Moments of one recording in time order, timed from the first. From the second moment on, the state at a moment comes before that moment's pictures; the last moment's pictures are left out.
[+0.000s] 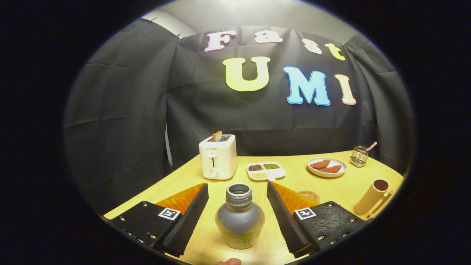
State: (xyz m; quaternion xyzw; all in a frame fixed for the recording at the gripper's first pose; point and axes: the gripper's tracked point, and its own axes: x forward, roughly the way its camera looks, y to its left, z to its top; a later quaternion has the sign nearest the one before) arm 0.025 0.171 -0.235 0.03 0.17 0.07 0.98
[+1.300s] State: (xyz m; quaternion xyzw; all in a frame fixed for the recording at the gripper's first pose) arm -0.002 0.173 -0.324 0.02 0.28 0.06 0.96
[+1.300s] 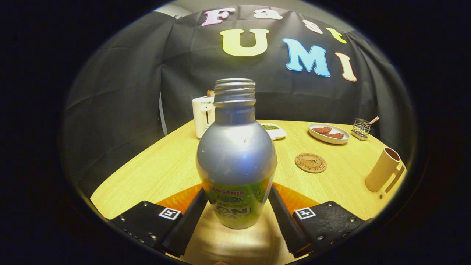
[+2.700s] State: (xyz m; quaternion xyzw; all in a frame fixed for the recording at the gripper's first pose) arm 0.028 0.097 -0.242 0.12 0.26 0.03 0.96
